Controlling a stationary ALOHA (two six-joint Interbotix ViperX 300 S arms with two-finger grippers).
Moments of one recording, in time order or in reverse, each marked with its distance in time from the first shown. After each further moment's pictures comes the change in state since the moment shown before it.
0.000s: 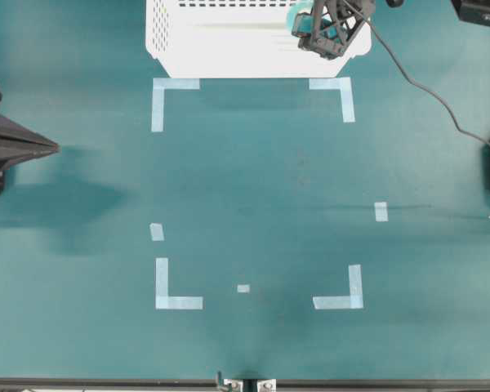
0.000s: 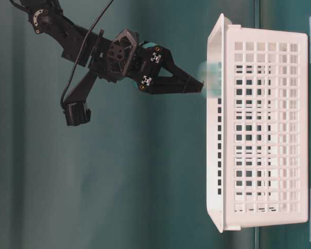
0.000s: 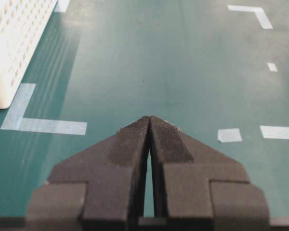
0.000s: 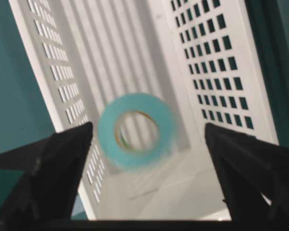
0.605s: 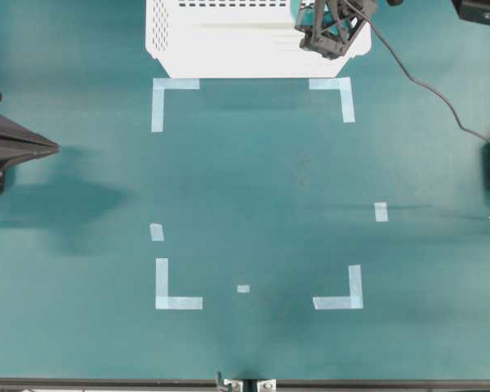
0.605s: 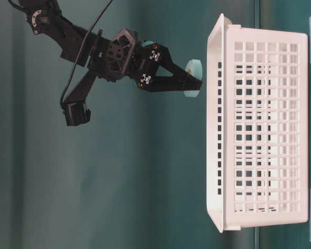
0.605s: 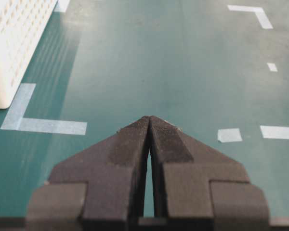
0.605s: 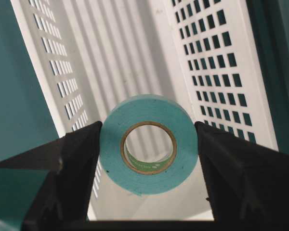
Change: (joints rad) left arm 0.002 0.000 0.000 0.000 0.000 0.000; right arm 0.000 0.000 -0.008 0.000 0.018 -0.012
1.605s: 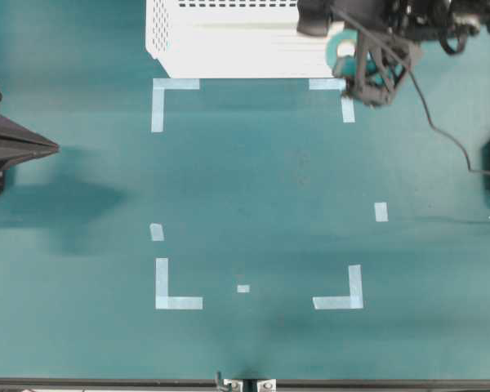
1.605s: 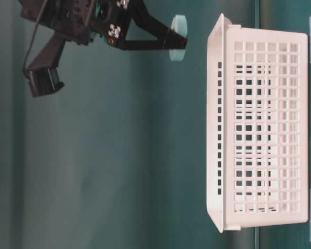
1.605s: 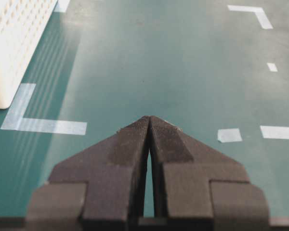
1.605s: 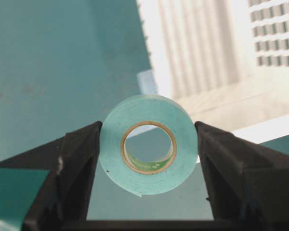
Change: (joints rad) left arm -0.002 0.000 0.000 0.000 -0.002 0.000; right arm 0.126 -0.161 0.081 0.002 0.158 0.092
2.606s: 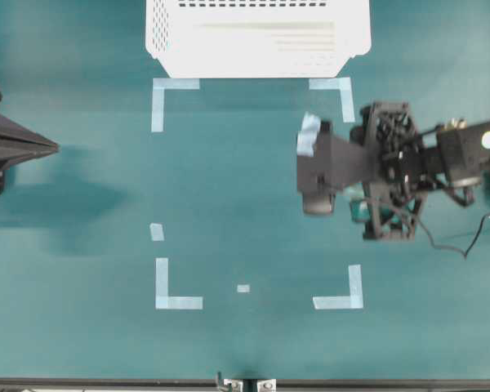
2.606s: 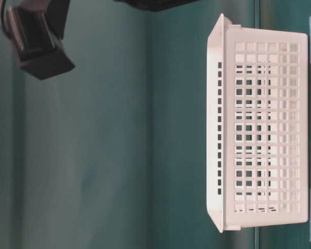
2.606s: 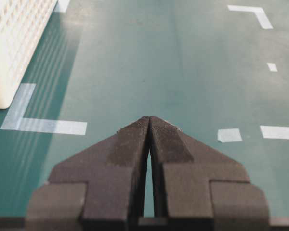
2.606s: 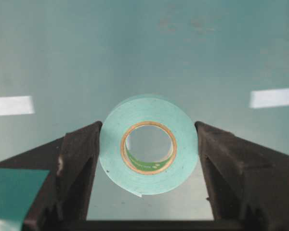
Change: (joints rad) left arm 0.000 0.000 0.000 0.000 0.002 0.000; right arm 0.426 0.014 0.087 0.018 0.067 0.184
